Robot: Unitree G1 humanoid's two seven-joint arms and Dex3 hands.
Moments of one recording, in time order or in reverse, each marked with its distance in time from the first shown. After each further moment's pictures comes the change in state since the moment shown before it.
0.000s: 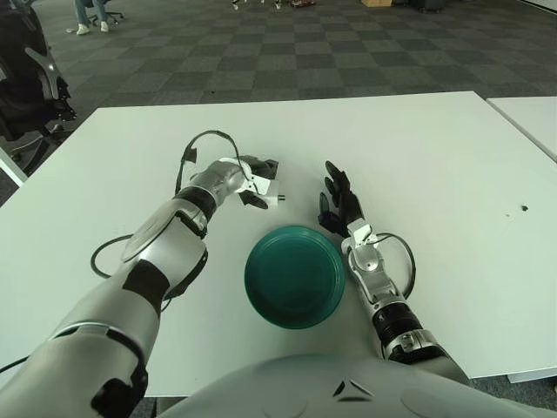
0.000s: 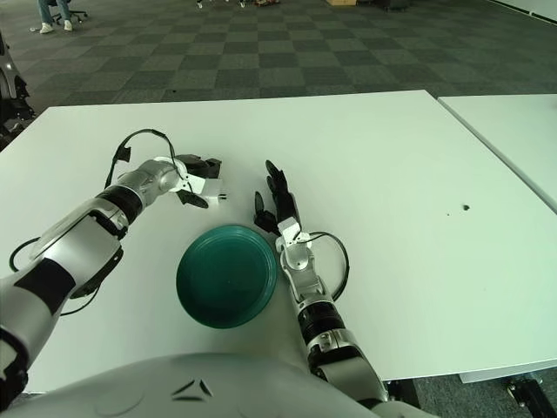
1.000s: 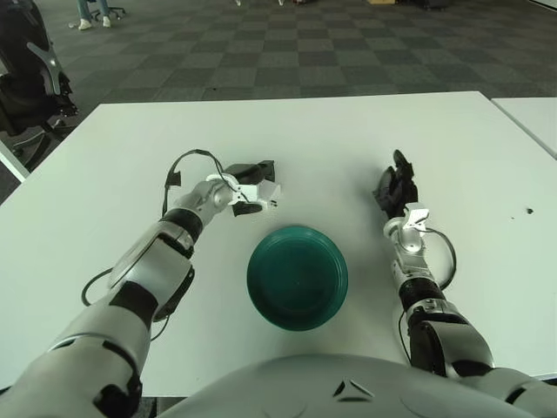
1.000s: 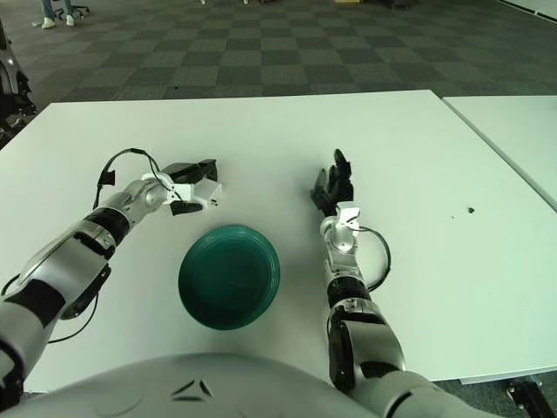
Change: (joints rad) left arm 0.172 0.068 0.136 -0.138 -0.146 -0.127 0.182; right arm -0.175 -0.110 -0.335 0.266 0.245 -0.095 -0.017
